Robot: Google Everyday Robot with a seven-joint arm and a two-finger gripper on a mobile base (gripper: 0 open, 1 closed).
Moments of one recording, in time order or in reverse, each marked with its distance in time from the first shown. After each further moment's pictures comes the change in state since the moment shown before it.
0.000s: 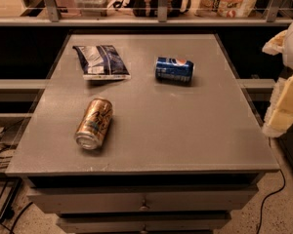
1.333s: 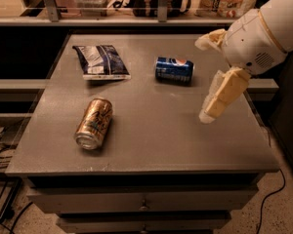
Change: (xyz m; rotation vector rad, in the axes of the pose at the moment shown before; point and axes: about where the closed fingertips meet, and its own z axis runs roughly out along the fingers) arm -0.118 -0.004 0.038 -0.096 -0.474 -0.183
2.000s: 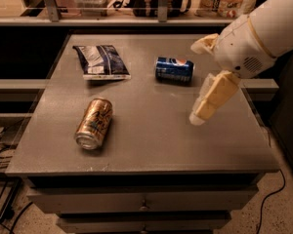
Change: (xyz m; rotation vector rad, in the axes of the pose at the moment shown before) arm -0.004 0.001 0.014 0.008 0.007 0.042
